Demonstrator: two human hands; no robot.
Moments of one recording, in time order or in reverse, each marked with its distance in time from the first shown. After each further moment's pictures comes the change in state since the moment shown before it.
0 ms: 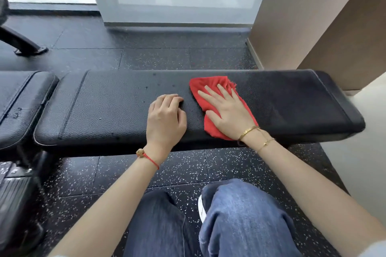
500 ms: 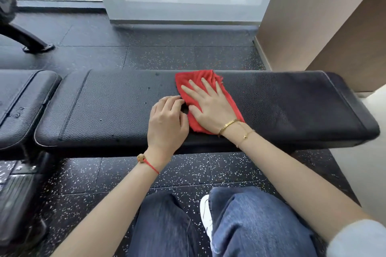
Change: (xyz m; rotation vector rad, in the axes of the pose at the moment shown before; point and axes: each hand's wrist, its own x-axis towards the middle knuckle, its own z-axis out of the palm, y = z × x) left_hand 0.001 0.003 -0.001 0.016 -0.007 -0.011; right_hand 0.043 -0.033 0.009 -0.020 -0.016 -0.041
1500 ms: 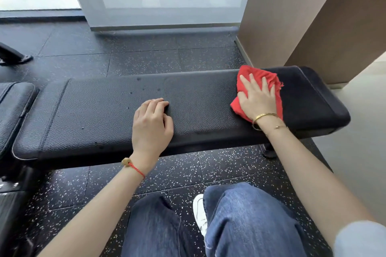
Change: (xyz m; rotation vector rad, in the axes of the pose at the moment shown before) left_hand -0.004 -0.001 0.001 0.011 -0.029 -0.003; right_hand -0.054 0.124 -0.025 -0.030 0.048 0.651
